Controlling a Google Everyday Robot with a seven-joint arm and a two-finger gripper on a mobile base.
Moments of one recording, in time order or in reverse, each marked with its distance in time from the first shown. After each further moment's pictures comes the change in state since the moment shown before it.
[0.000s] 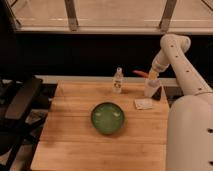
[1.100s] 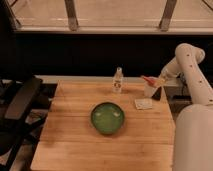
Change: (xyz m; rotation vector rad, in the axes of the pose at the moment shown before) arm 0.054 0.022 0.018 -0.092 -0.115 0.186
